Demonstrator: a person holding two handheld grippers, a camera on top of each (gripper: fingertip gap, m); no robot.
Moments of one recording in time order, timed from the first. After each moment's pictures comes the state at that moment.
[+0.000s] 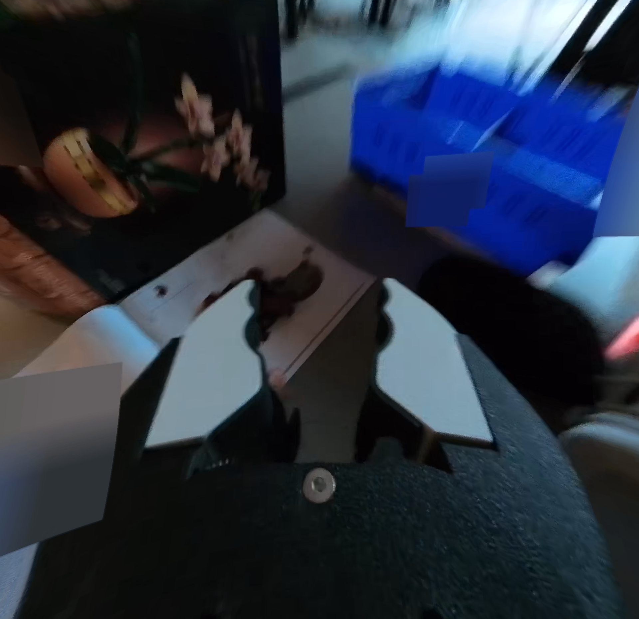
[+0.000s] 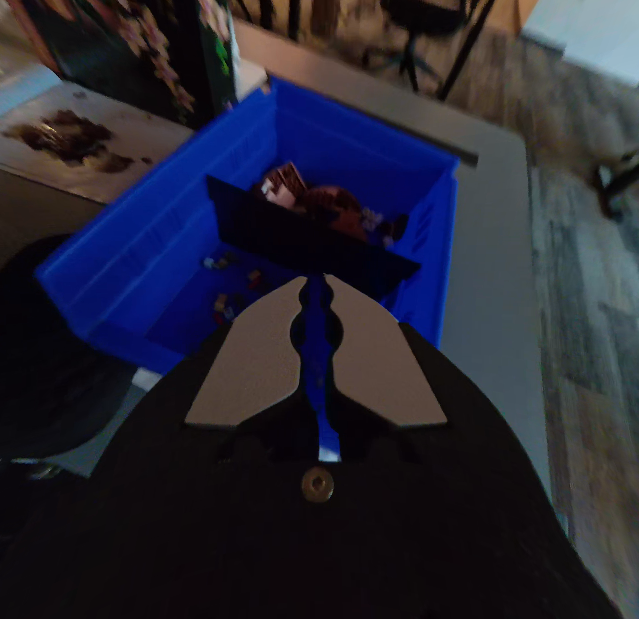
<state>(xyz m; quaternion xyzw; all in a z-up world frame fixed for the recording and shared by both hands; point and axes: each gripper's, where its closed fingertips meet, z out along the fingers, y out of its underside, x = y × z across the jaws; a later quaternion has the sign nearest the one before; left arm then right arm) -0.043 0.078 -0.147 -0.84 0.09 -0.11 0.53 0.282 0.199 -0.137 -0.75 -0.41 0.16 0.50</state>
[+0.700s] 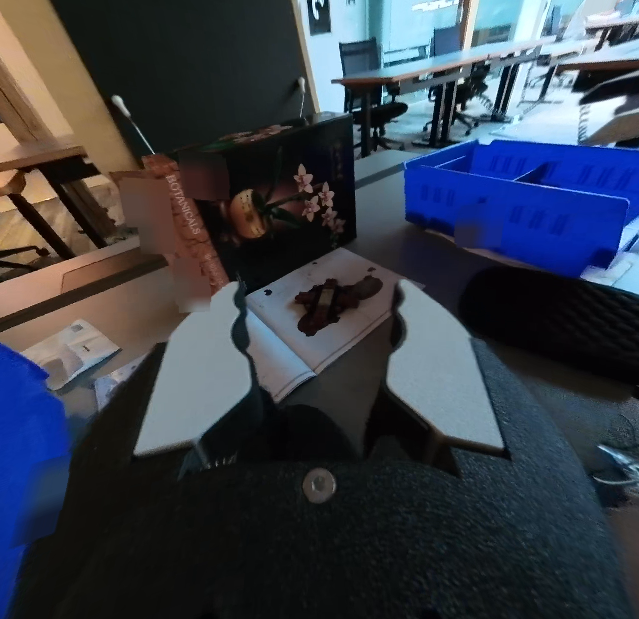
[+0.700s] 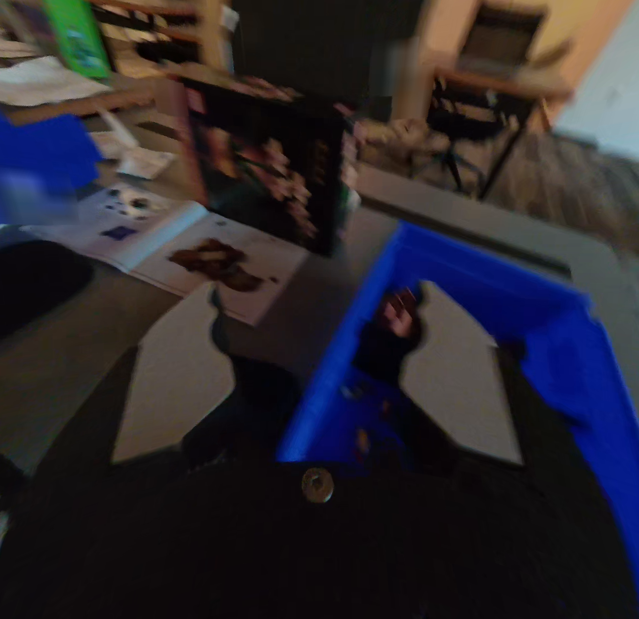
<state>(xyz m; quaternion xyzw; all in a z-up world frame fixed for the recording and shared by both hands) -0.094 -0.012 -0.109 -0.75 0.07 0.02 0.65 0.139 0.140 -0.092 -0.68 -0.42 0.25 0.55</state>
